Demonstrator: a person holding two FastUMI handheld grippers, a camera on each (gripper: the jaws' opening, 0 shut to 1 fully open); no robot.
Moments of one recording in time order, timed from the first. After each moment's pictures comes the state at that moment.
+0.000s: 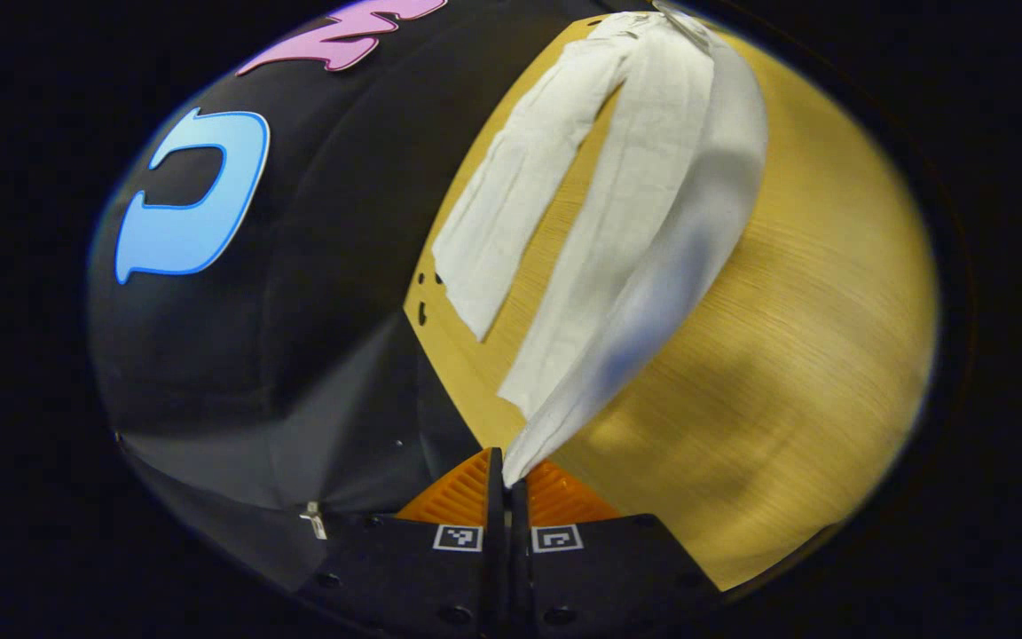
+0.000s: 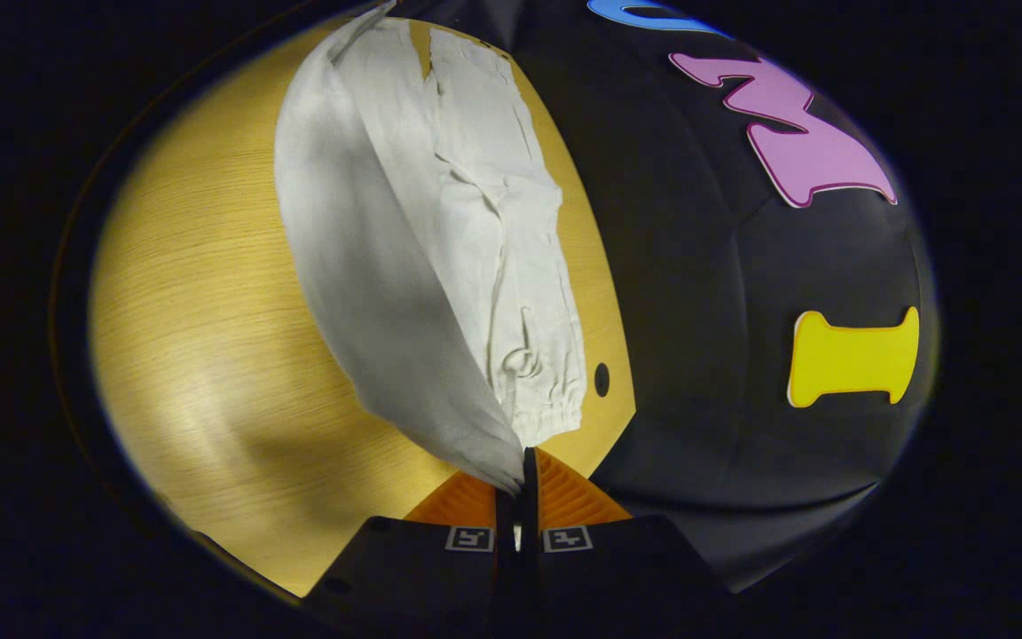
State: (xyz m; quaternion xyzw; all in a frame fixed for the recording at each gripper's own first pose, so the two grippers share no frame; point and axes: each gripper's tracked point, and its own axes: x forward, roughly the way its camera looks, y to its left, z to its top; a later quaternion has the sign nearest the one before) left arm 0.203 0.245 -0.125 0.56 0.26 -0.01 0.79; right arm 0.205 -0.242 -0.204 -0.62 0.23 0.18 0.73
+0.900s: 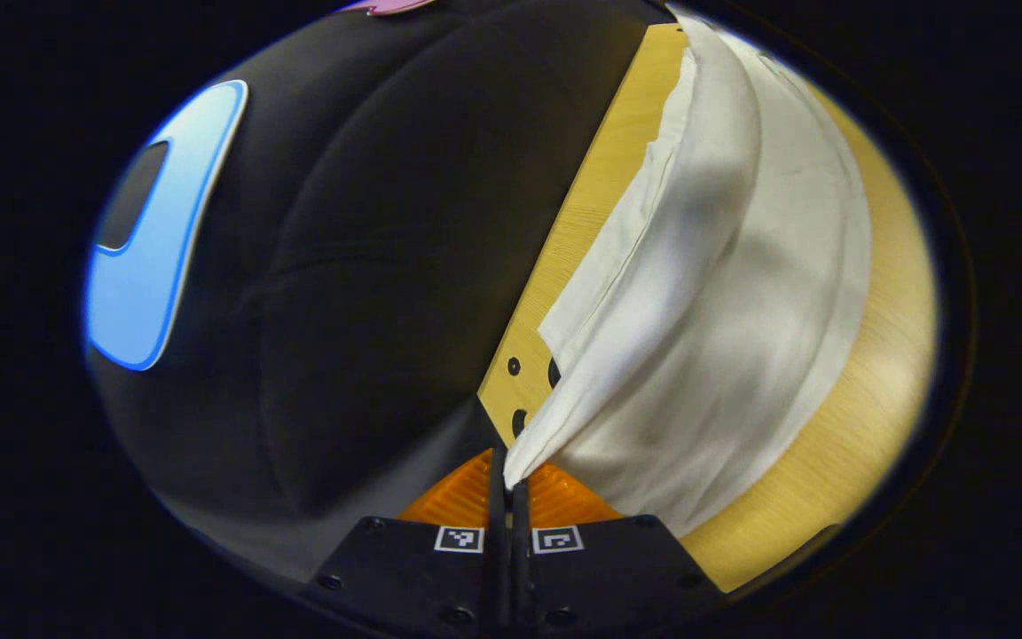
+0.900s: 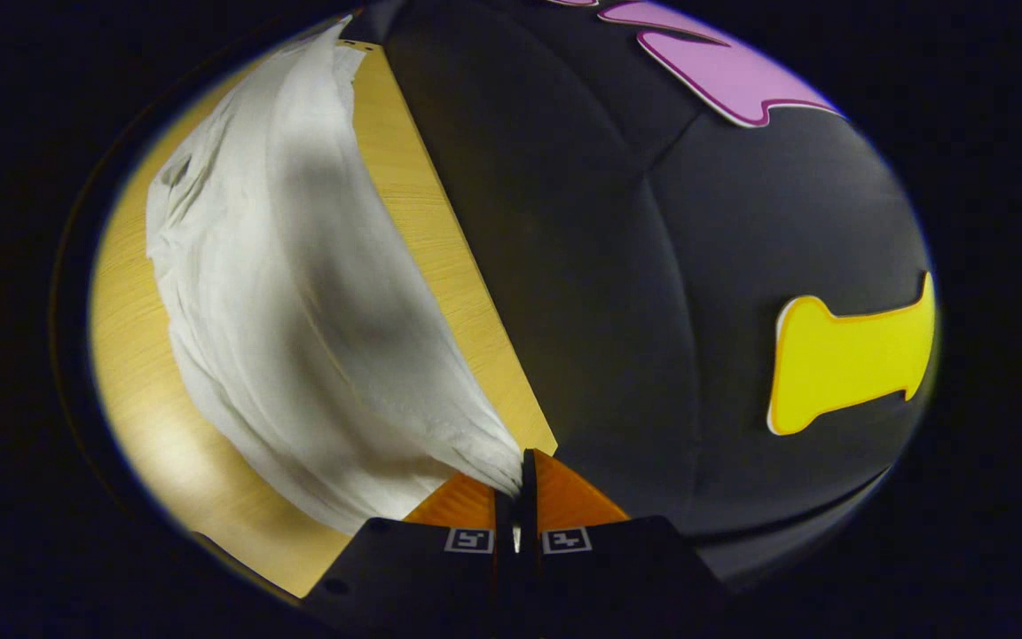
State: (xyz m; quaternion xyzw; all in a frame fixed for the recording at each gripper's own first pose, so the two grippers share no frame) left arm 0.473 0.226 -0.069 0.54 0.21 0.01 0.81; right arm 0.409 -0.249 -0.183 -0.55 0.22 0.08 0.80
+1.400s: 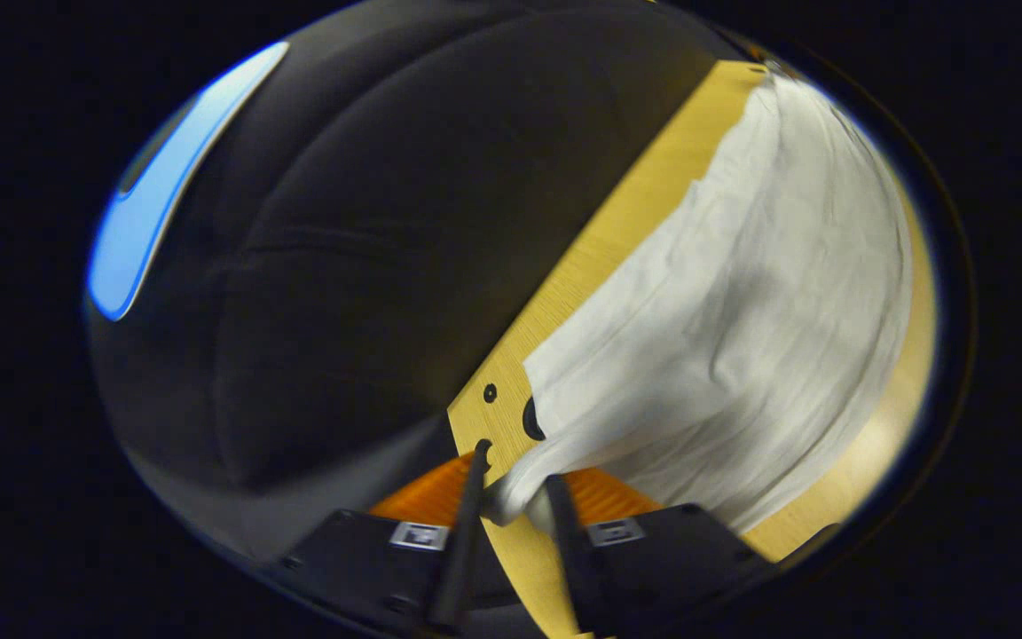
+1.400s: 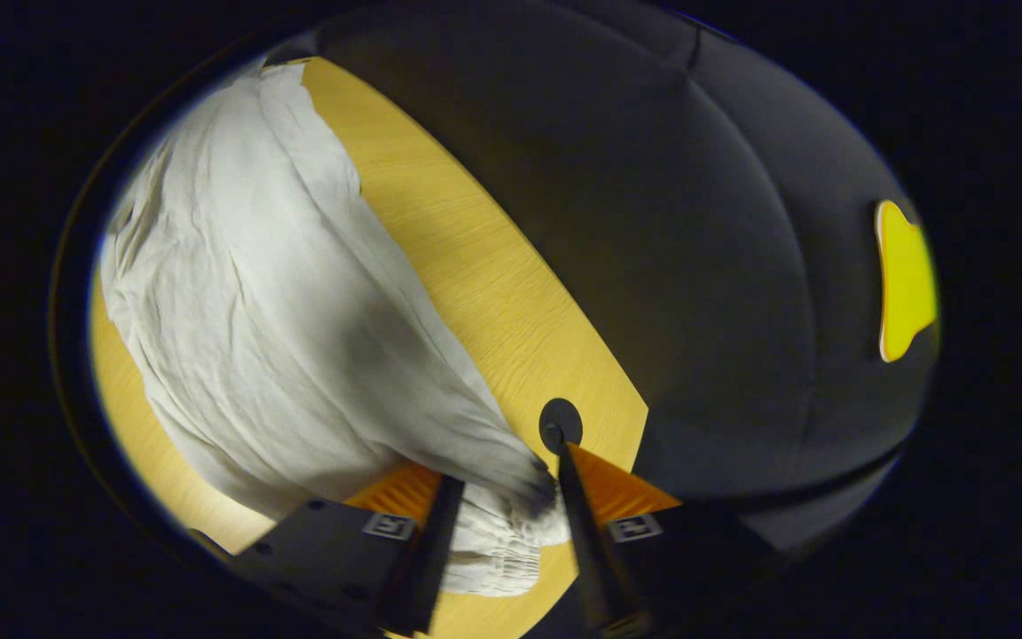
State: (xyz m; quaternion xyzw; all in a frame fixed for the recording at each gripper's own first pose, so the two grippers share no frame) left arm 0.473 0.203 -0.077 0.43 0.18 0.02 0.89; right arm 0.419 -0.257 -0.236 -0.41 0.31 0.08 0.85
